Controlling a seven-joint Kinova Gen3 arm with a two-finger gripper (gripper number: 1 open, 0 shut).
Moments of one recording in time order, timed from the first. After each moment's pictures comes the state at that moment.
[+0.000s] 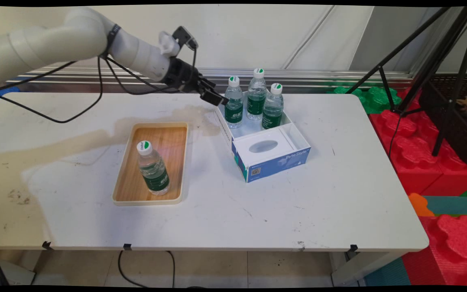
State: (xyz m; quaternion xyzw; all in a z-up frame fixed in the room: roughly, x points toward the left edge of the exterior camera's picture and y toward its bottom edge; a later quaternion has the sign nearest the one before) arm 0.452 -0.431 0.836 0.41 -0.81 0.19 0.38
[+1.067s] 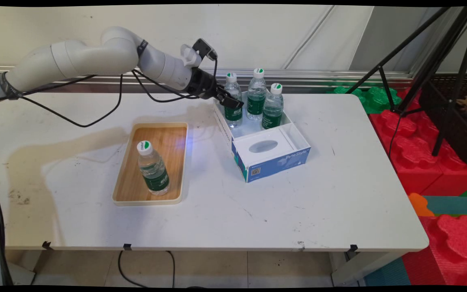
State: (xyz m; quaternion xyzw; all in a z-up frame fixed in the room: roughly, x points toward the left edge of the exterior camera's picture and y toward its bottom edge) arm 0.426 -0.471 0.792 0.42 -0.79 0.20 0.39
